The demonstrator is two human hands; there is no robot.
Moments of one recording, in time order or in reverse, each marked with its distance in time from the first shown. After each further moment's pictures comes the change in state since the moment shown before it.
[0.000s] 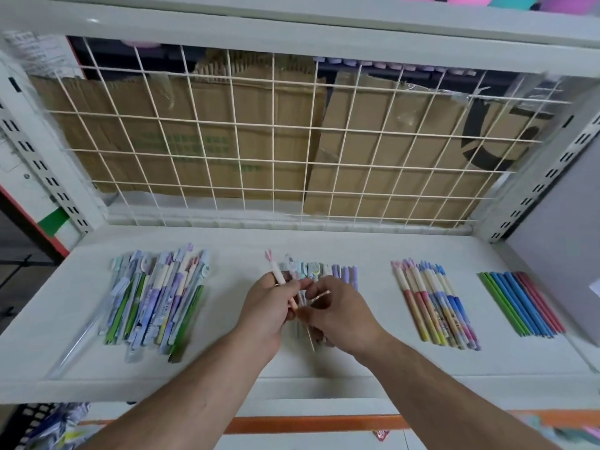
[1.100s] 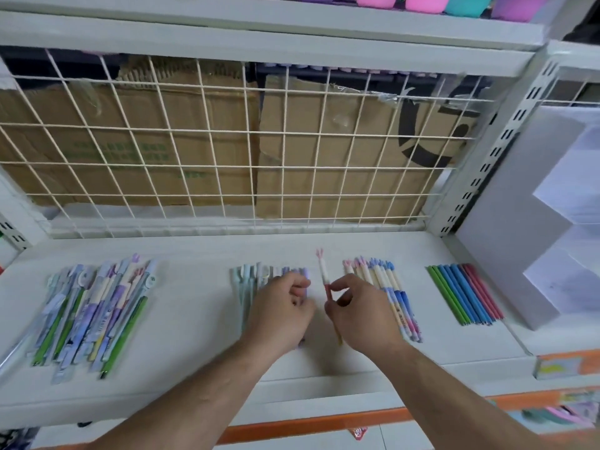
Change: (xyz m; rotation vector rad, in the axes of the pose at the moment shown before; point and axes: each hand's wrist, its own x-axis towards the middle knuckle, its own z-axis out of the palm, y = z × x) left_hand -0.016 -0.026 0.082 0.789 -0.050 0.399; right_hand -0.010 0.047 -0.098 -0.398 0.356 -0.081
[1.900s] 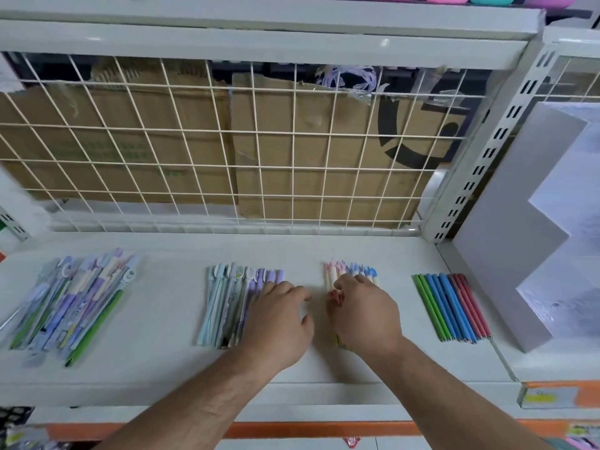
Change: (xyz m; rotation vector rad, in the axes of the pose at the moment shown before) left_hand 0.000 0.013 0.058 0.609 0.015 0.224; right_hand 0.029 0.044 -0.040 -0.461 0.062 -0.209
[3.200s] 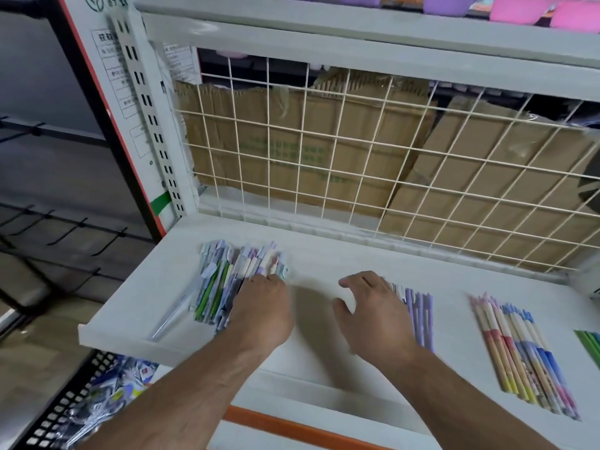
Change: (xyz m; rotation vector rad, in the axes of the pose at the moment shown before) left_hand -0.042 -0.221 -0.129 0.424 -0.150 -0.404; right_hand -0.006 -0.230 0.073 0.080 0.071 -0.275
